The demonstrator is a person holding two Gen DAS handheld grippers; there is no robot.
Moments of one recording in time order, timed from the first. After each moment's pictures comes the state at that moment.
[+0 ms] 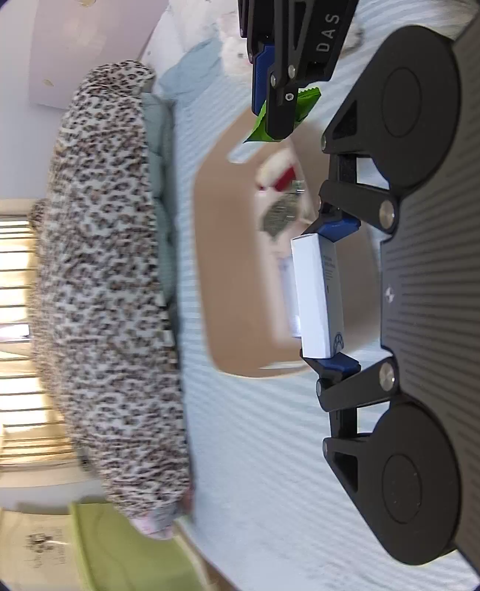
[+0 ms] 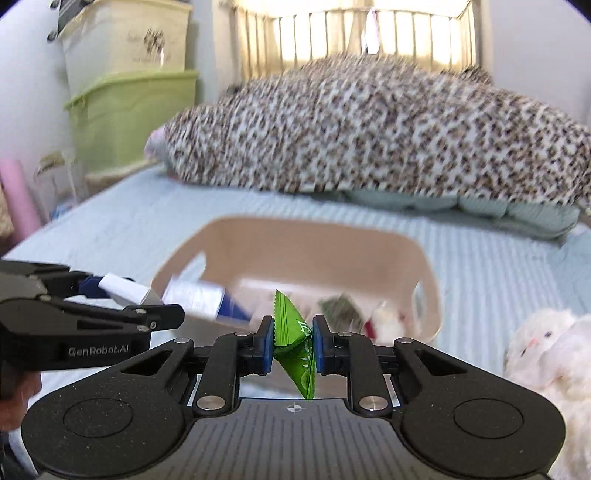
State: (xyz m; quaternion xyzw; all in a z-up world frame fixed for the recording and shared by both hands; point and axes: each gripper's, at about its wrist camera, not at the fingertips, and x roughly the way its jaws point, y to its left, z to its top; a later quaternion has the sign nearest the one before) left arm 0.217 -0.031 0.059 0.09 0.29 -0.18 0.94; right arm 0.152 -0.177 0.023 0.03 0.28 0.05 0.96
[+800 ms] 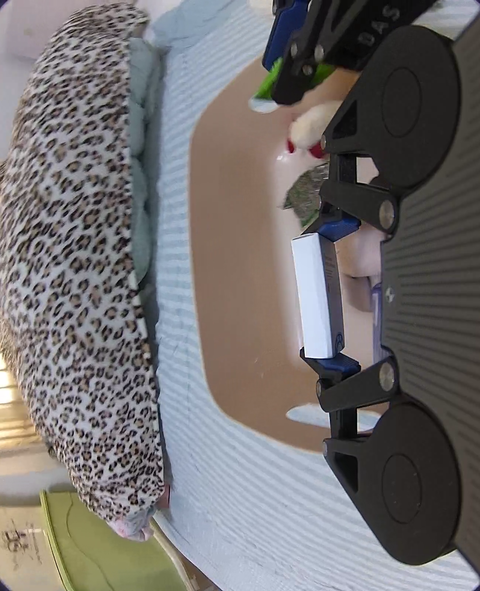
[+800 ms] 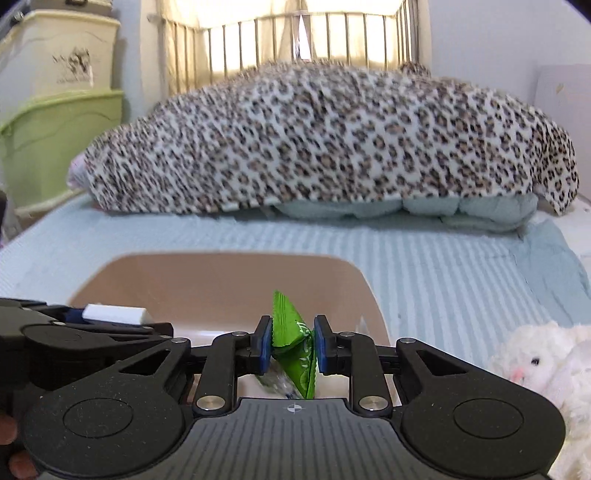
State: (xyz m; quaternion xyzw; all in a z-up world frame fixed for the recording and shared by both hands) left arm 0.310 -0.101 0.020 0.10 0.35 -0.12 0.93; right arm 0.244 -0.220 -0.013 0.05 0.30 -0.05 0.95
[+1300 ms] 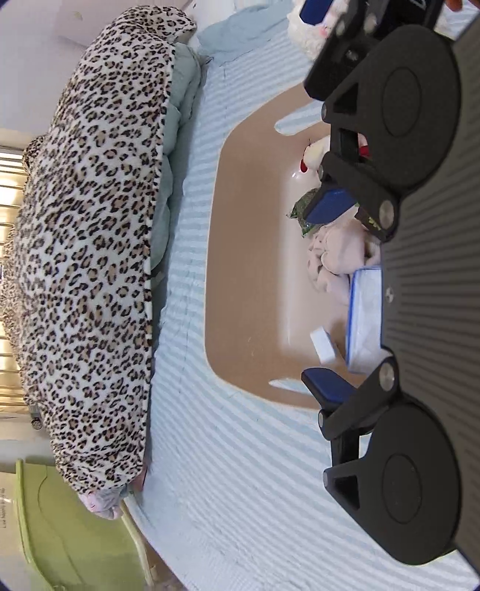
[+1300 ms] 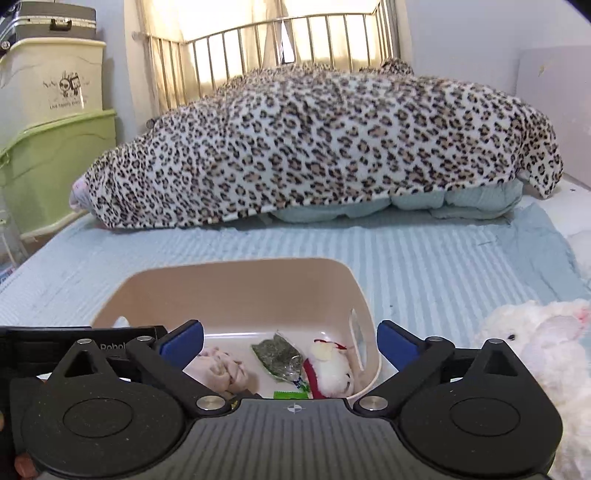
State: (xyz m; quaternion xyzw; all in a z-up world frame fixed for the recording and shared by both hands) left arm 0.275 -0.063 0.059 0.02 0.35 -0.11 0.93; right arm 0.193 -0.218 0.035 0.08 0.27 -0.06 0.96
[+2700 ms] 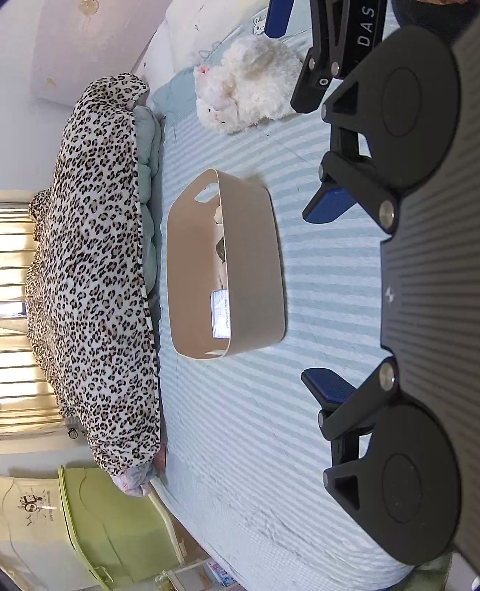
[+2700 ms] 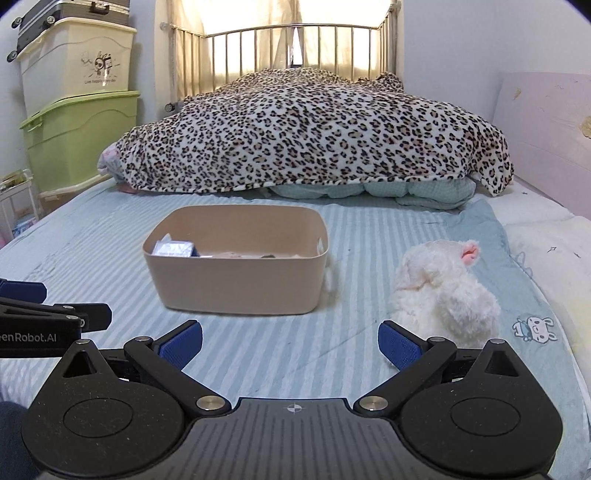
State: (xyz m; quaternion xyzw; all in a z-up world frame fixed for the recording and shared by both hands) left arm 0.043 -0.009 0.099 0.08 0.32 -0.14 0.93; right arm -0.024 -0.191 0.059 0.03 0.29 -0.06 0.96
